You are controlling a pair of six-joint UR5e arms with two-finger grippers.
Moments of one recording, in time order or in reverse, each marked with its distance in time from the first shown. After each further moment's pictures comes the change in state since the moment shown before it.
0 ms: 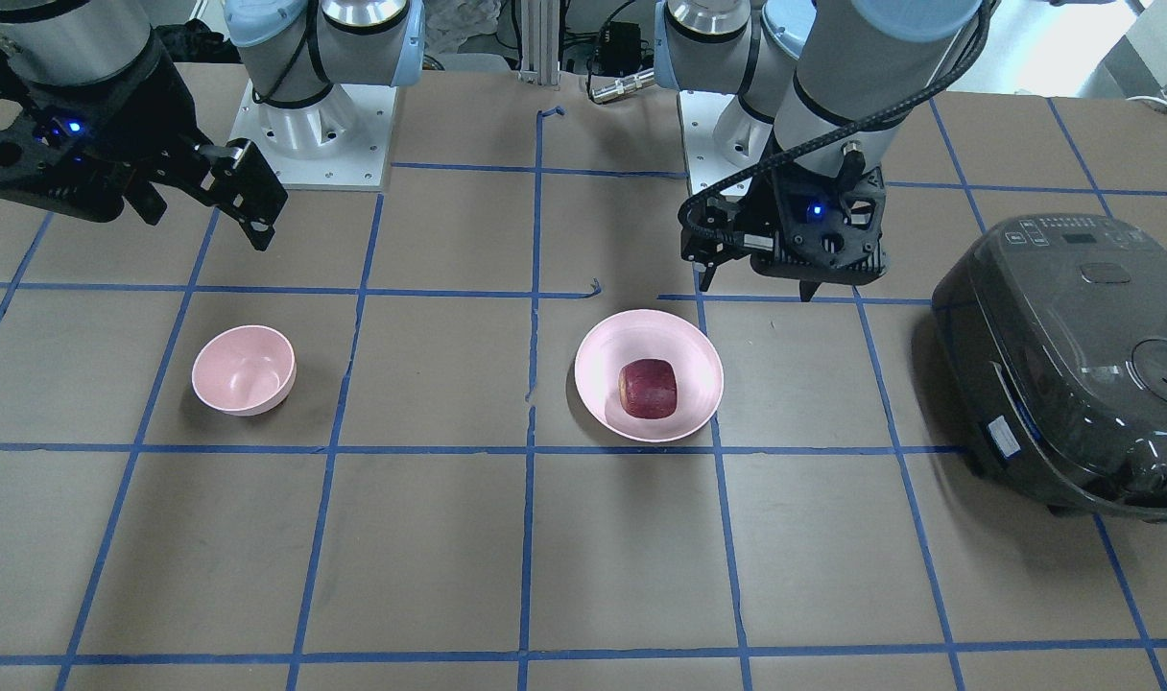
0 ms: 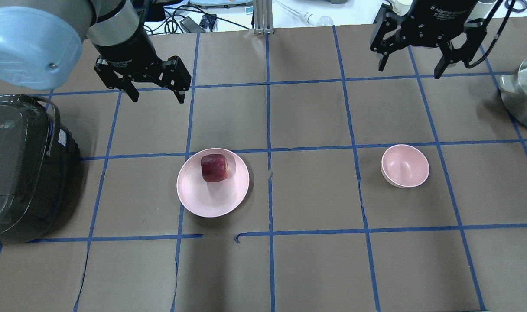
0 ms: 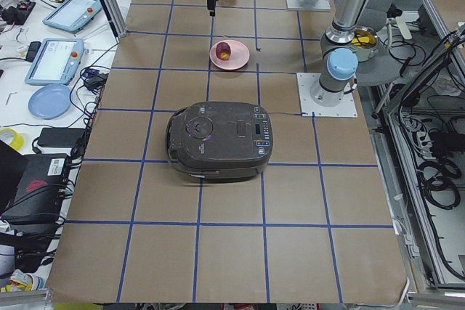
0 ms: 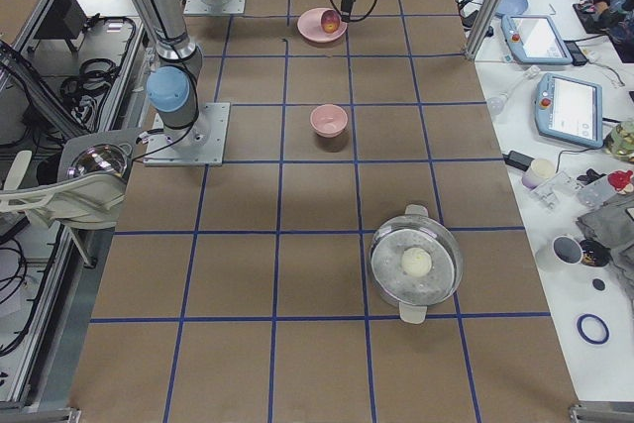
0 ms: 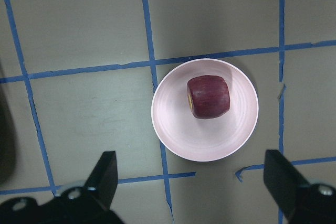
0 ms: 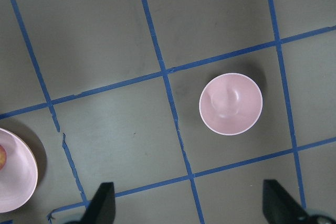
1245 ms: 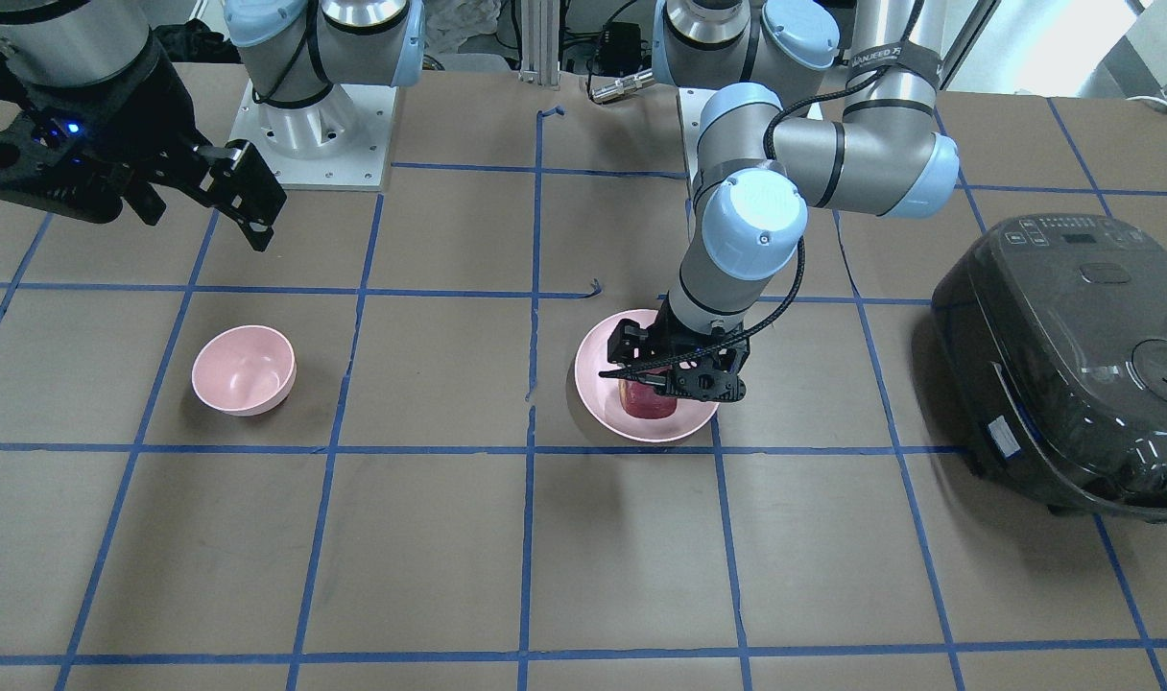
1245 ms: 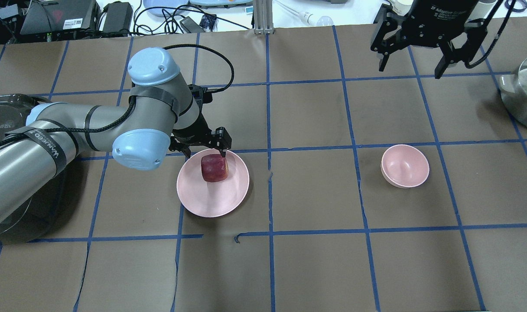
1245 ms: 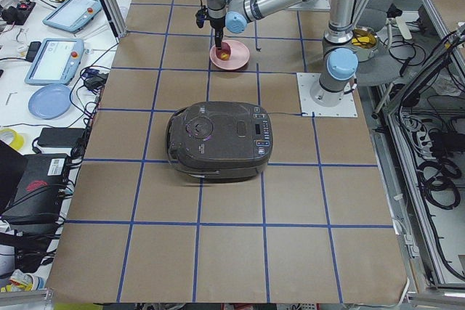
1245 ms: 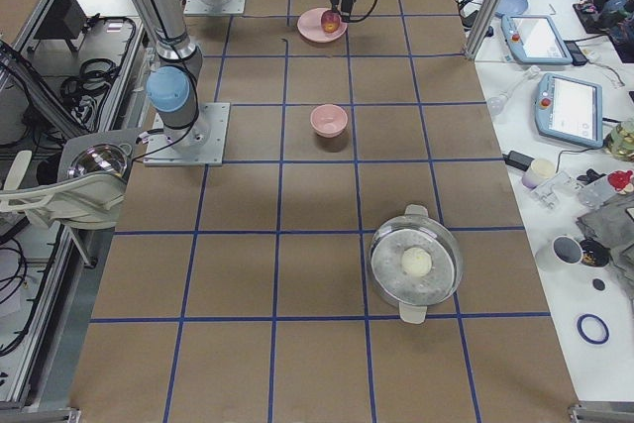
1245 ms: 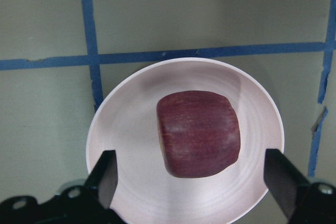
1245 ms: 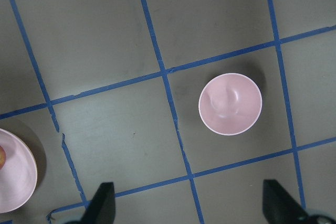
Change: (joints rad) left arm -0.055 -0.158 -0.358 0.451 -0.073 -0.085; right arm -0.001 0.000 0.000 0.000 0.000 0.000
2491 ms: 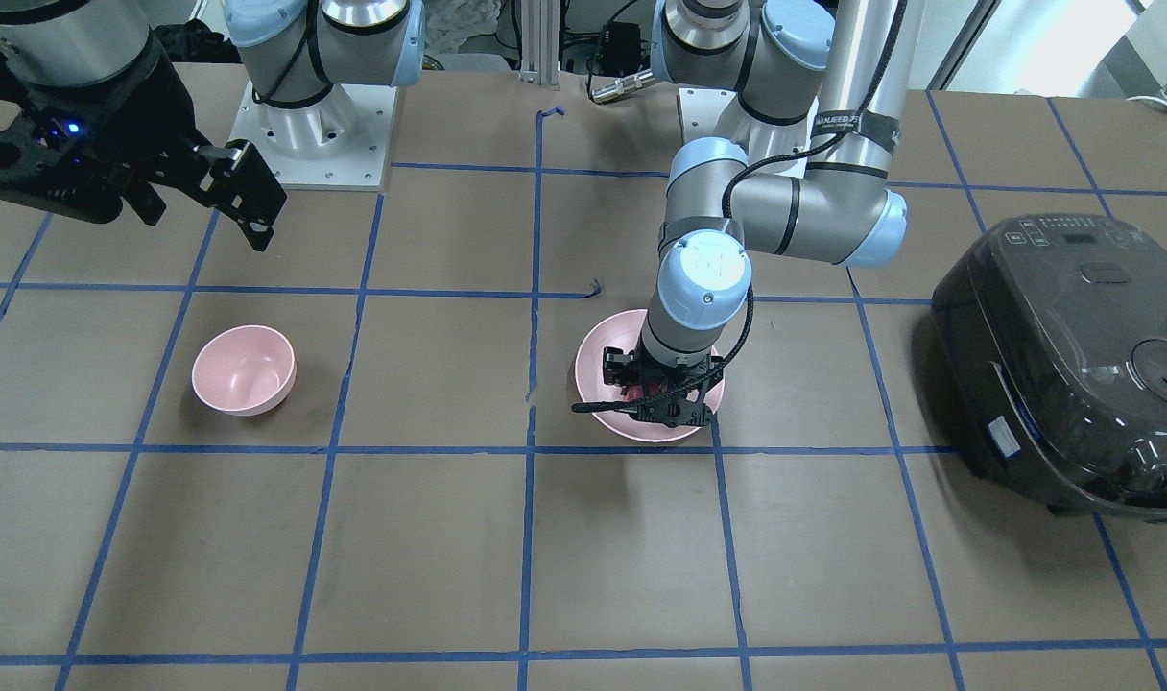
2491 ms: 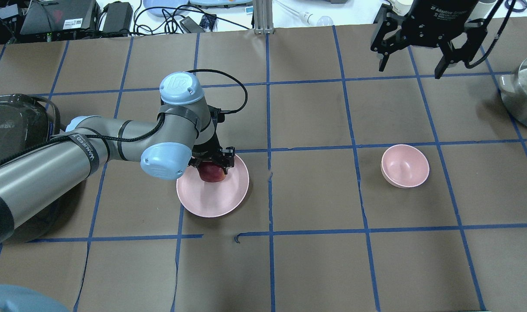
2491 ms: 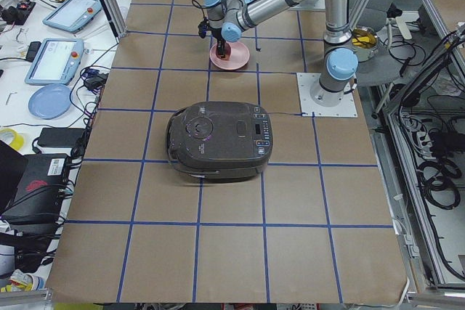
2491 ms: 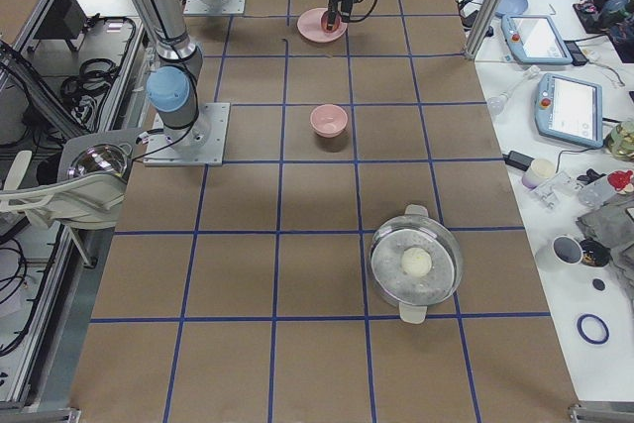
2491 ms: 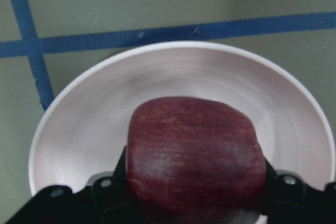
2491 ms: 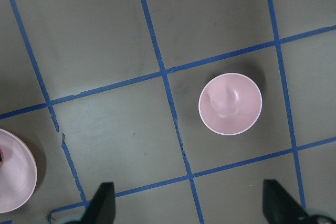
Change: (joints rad) left arm -0.038 -0.101 -0.028 0.069 0.063 -0.013; right arm 0.000 0.000 0.000 0.000 0.000 0.000
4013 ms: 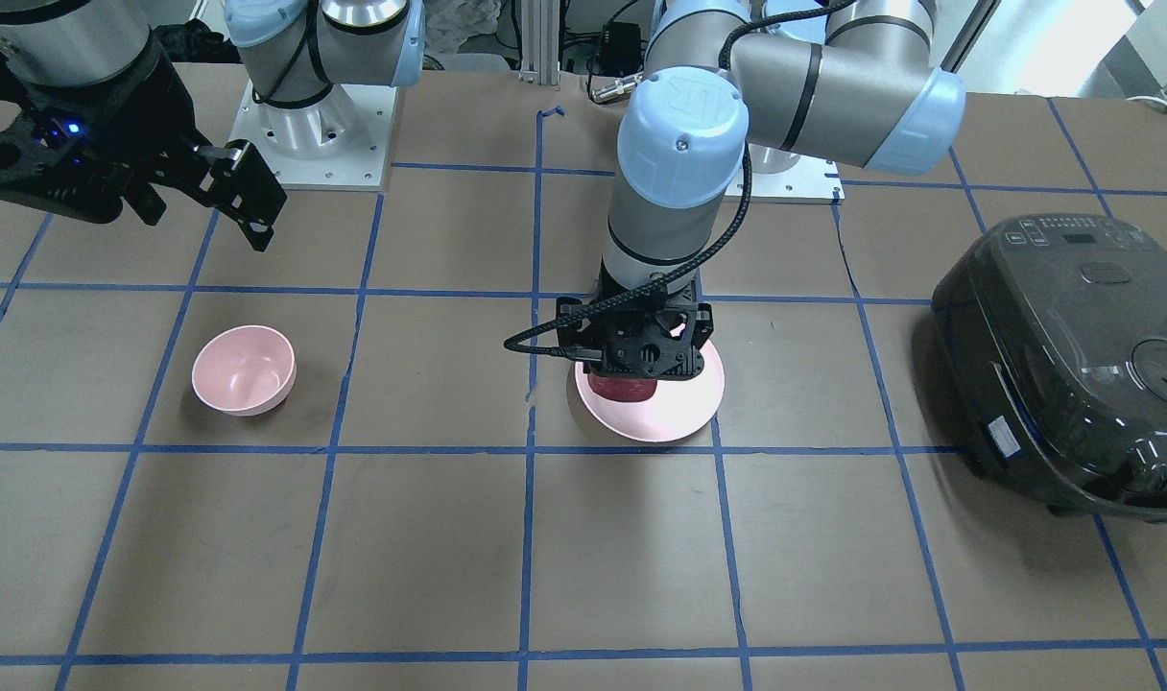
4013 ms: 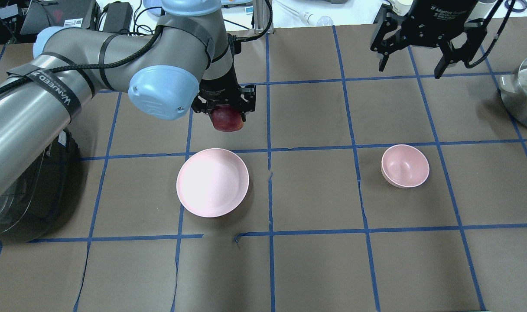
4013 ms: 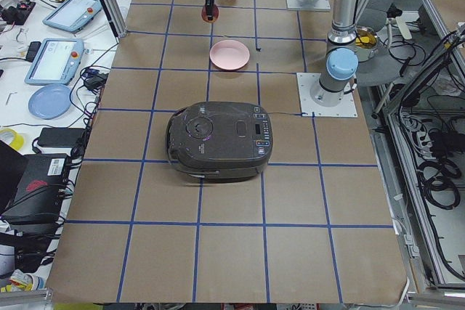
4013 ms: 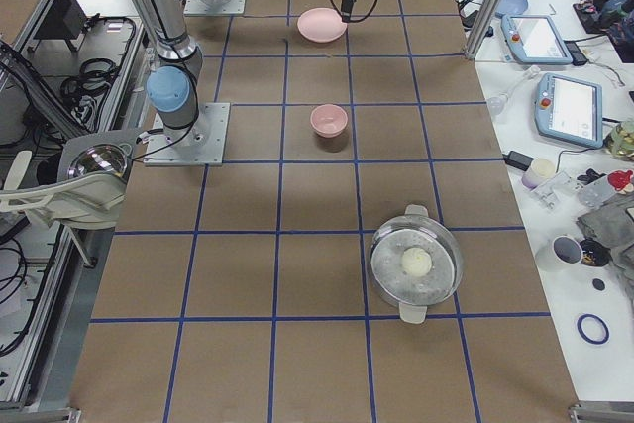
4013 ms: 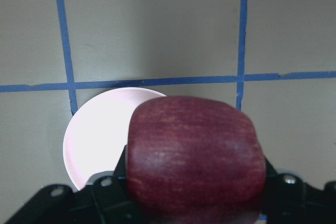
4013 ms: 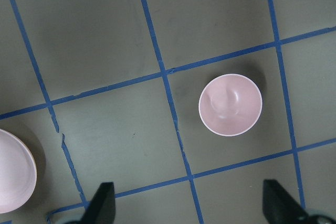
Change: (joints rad) left arm -0.107 0.082 0.360 -0.319 0.005 -0.150; right arm -0.005 0.003 0.000 -0.006 0.000 -0.006
